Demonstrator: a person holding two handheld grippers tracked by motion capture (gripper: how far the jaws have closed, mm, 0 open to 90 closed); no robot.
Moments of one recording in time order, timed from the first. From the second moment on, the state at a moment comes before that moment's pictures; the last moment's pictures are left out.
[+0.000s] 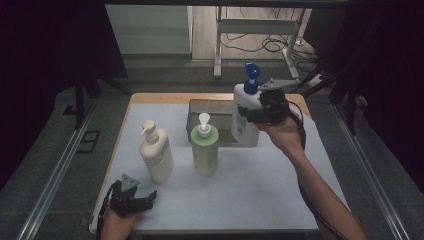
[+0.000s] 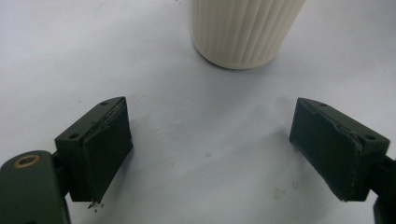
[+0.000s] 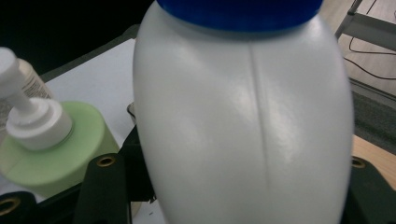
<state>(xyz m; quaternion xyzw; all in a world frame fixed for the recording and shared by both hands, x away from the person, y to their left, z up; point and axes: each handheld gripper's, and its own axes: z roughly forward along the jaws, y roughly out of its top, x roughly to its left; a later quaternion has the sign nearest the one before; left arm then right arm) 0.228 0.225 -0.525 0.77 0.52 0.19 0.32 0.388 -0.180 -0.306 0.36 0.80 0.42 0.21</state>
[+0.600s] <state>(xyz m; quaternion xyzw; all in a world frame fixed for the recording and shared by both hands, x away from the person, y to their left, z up) 0.228 0.224 -0.525 0.77 0.52 0.19 0.32 0.421 -0.156 -0.307 0.38 0.79 0.42 0.22</state>
